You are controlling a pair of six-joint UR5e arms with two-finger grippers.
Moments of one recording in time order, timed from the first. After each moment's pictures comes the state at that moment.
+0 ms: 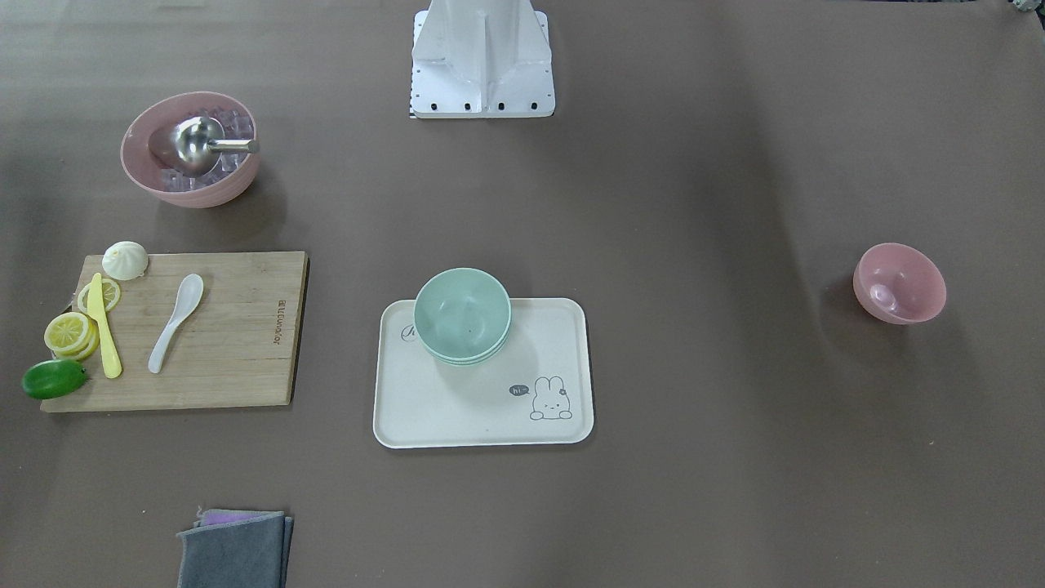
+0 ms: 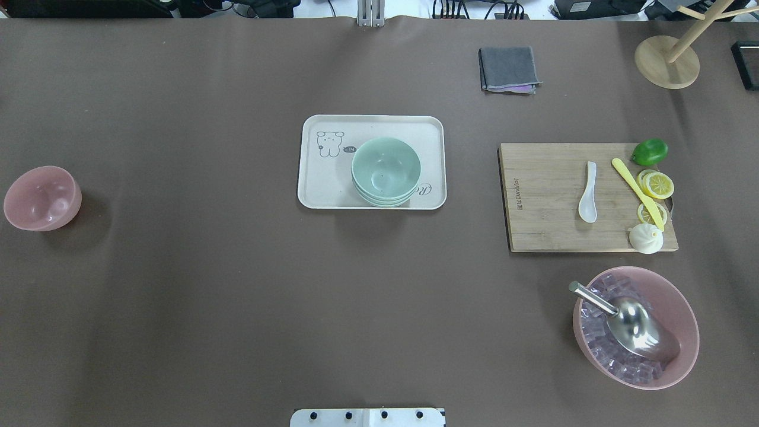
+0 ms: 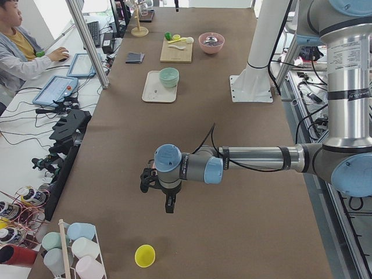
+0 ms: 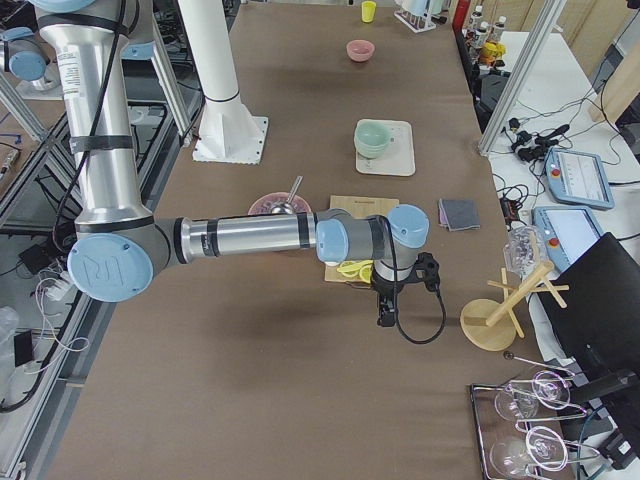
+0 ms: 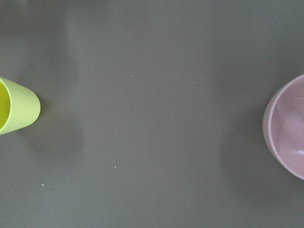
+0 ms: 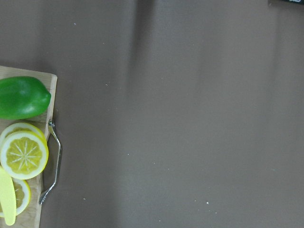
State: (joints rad) left arm -1.51 -1.44 -1.66 -1.71 -2.34 -0.07; right arm 1.44 -1.48 1.59 -1.61 2.28 0.00
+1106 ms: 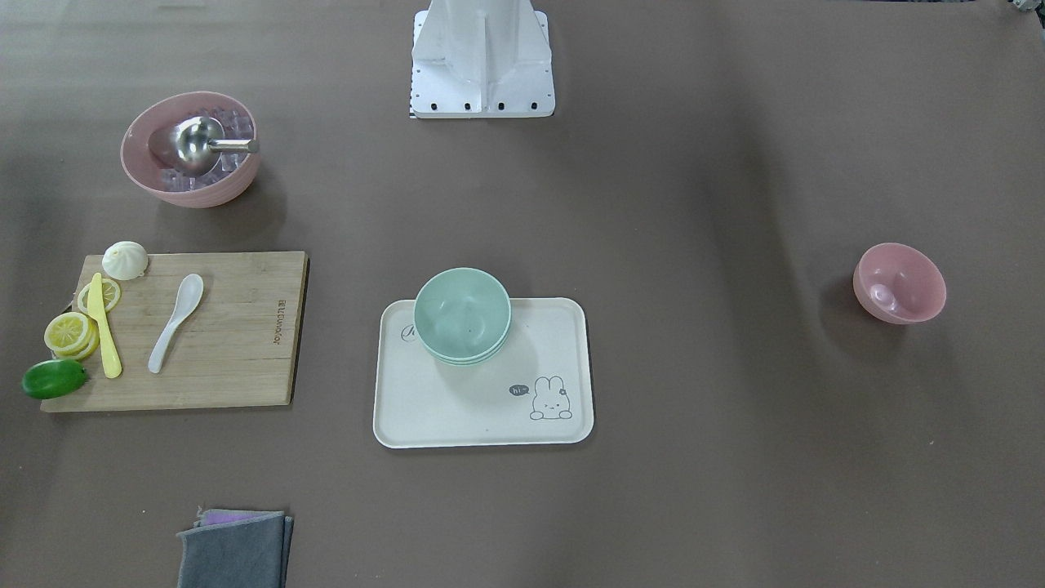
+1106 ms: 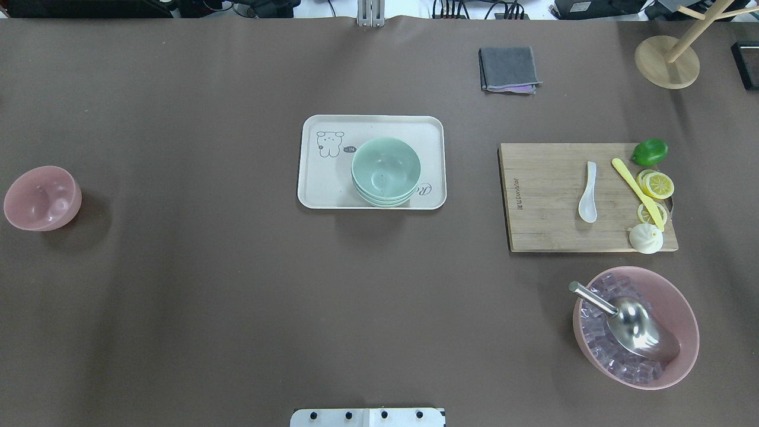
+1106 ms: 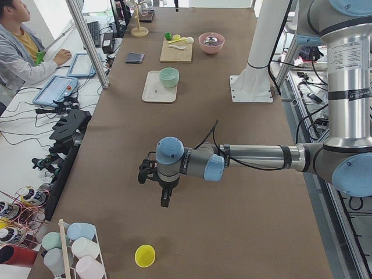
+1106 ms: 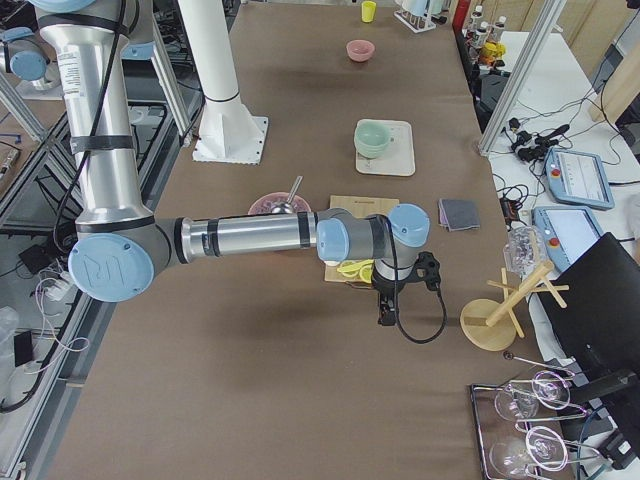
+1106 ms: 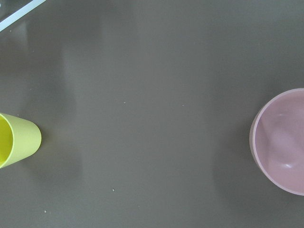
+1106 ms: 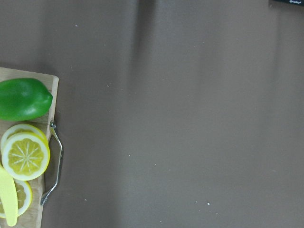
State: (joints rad) left arm -1.51 -1.43 -1.70 -1.80 -2.33 -0.09; right arm 1.44 -1.47 1.59 -1.61 2.28 0.00
